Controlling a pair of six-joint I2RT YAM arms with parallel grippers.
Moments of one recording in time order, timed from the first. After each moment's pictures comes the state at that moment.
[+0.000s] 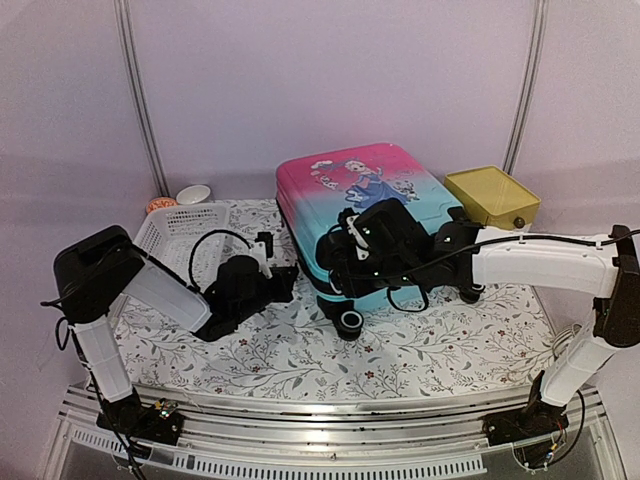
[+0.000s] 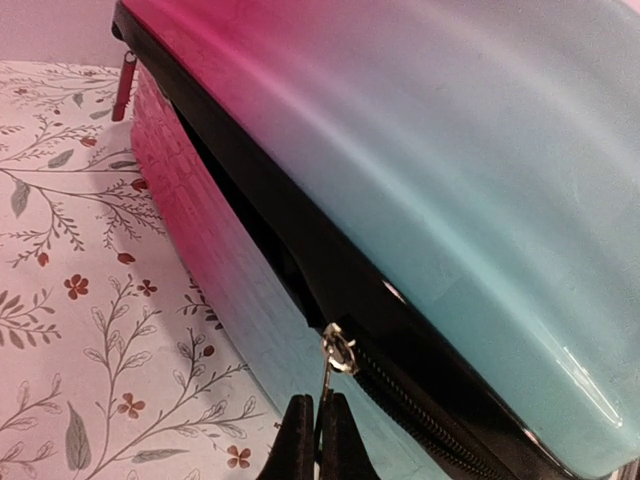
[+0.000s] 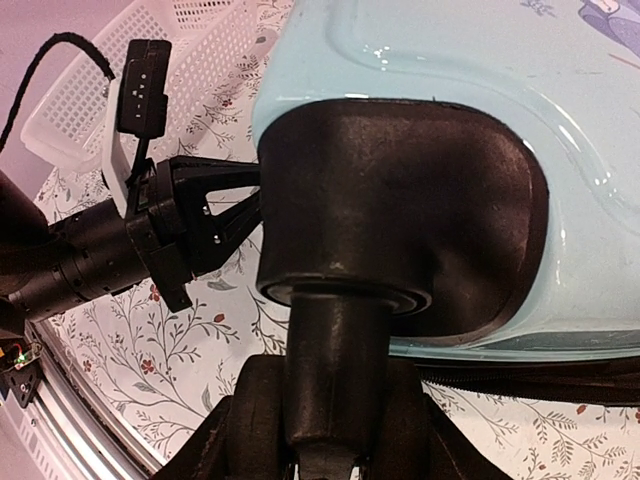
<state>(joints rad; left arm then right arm) -0.80 1.84 0.67 0.91 -0.27 -0.56 1.07 1.62 1.32 -0.44 0.24 0.46</state>
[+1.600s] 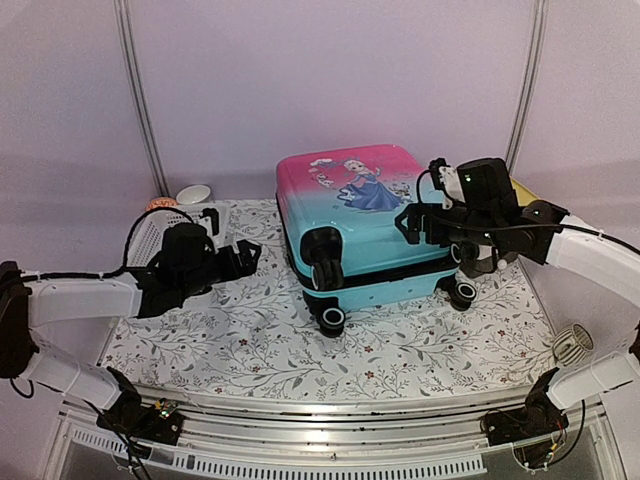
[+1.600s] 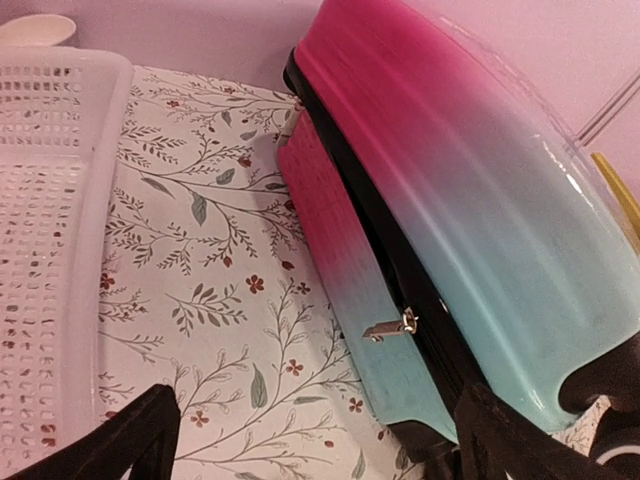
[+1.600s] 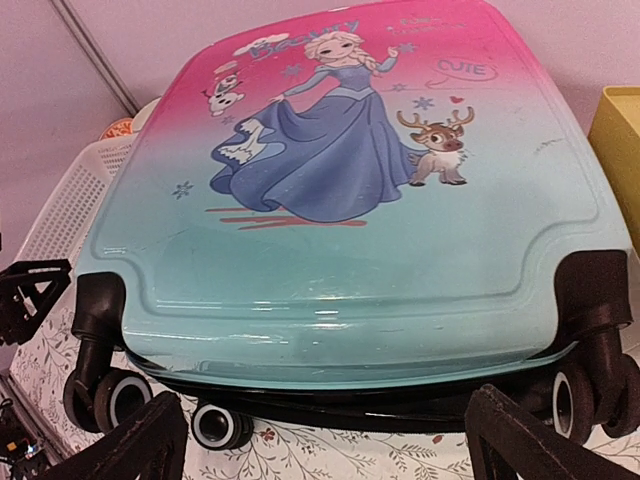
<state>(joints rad) -0.63 1.30 0.64 0.25 -0.24 -0.59 0.72 1.29 1.16 -0.41 0.17 0.38</state>
